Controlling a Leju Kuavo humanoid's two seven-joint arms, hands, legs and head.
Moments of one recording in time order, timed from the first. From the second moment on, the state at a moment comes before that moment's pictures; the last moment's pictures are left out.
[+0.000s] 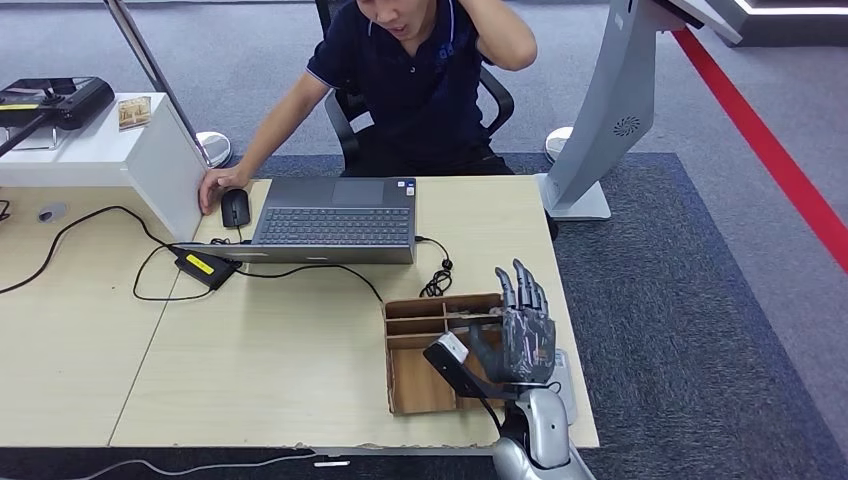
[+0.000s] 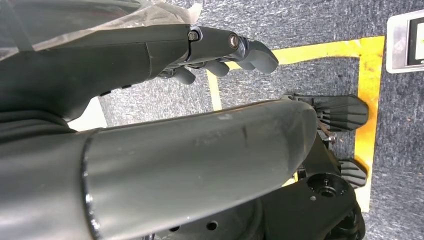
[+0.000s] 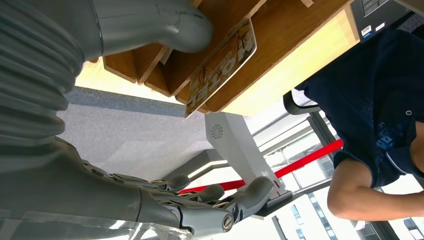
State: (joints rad) left arm -0.12 0.25 -0.99 -0.33 1.06 -0.10 0.28; right arm -0.18 0.11 0.41 -1.08 1.21 -0.70 0.05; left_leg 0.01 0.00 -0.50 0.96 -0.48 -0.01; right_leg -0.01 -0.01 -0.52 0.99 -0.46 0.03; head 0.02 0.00
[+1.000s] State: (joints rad) left arm -0.12 0.25 -0.99 -0.33 1.06 -0.10 0.28; right arm -0.18 0.11 0.41 -1.08 1.21 -0.70 0.05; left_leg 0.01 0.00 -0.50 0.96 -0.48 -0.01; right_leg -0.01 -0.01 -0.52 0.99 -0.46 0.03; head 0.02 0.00
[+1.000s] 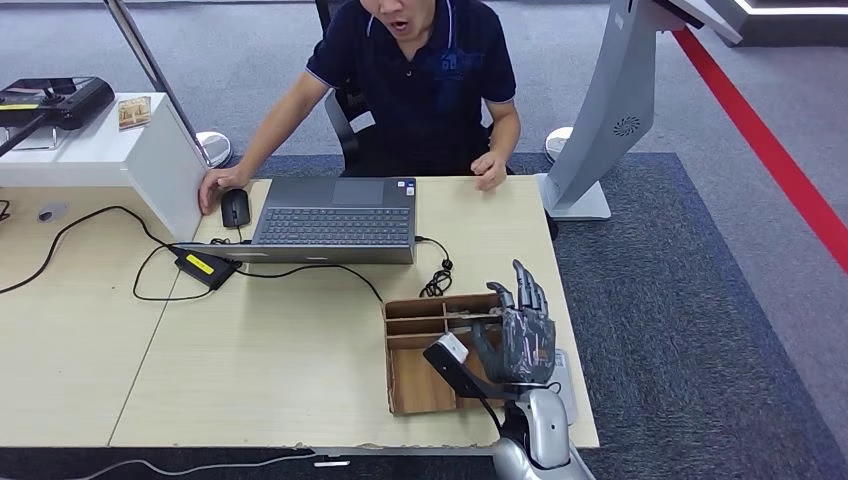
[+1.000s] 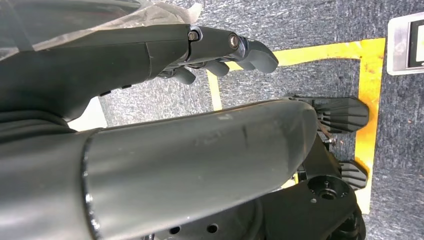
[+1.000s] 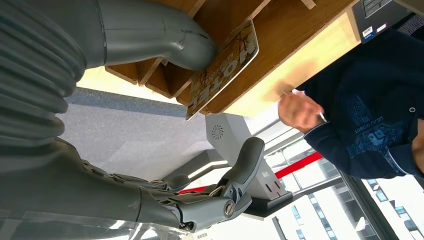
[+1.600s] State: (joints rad) left arm -0.12 0.25 -0.99 -0.32 1.06 -0.10 0.28; right arm -0.18 0.11 0.41 -1.07 1.21 -0.70 0.05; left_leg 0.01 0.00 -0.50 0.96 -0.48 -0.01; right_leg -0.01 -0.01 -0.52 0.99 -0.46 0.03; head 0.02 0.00
